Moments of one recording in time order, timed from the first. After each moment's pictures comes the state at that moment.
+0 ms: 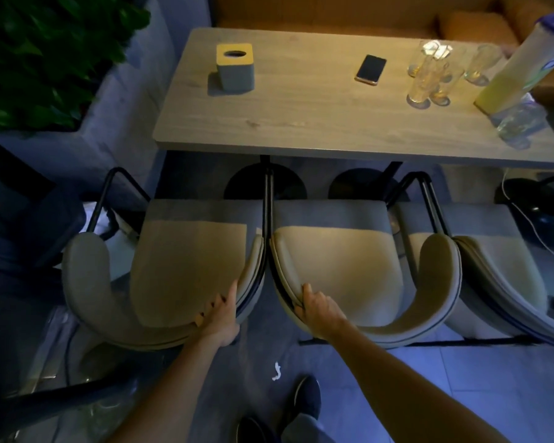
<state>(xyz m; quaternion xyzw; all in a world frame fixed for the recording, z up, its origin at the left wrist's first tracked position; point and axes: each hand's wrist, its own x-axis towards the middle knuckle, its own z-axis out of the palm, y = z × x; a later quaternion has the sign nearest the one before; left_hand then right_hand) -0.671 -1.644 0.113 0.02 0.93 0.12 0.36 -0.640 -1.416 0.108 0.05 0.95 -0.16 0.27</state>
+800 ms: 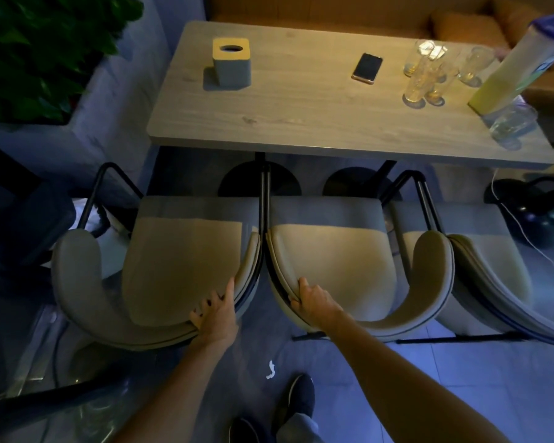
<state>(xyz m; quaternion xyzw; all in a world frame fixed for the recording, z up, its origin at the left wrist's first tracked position) -0.661 -1.630 0.120 -0.01 0.96 0.03 0.27 -0.653 -1.416 0.112 0.07 0.93 -0.22 0.29</state>
